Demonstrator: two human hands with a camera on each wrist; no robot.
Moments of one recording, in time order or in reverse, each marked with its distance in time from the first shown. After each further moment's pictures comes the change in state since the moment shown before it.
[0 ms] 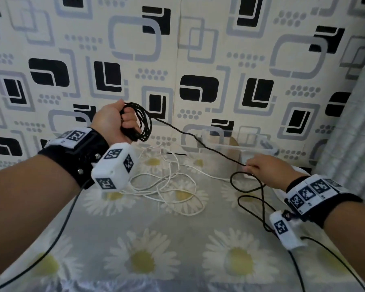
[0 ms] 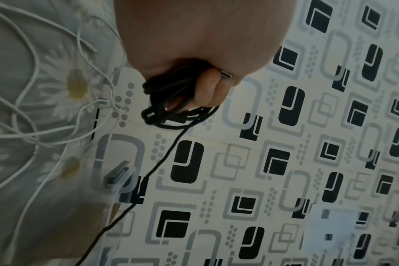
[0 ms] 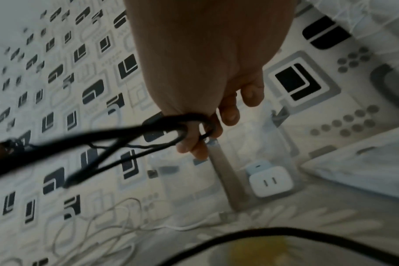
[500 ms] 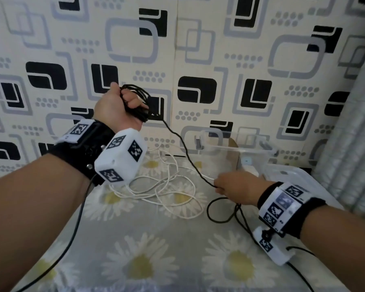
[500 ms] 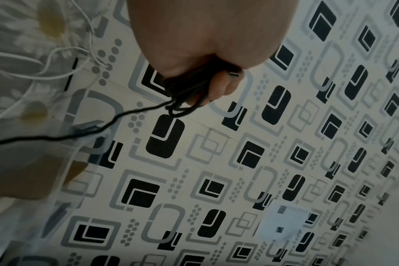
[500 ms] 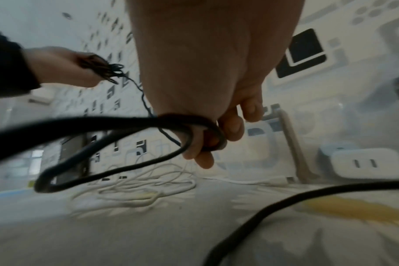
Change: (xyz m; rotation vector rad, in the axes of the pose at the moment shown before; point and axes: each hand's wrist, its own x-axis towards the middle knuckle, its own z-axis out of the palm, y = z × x) left_hand 0.007 0.003 0.038 -0.372 -0.060 0.230; right_hand 0.002 -0.069 0.028 -0.400 -0.245 -0.351
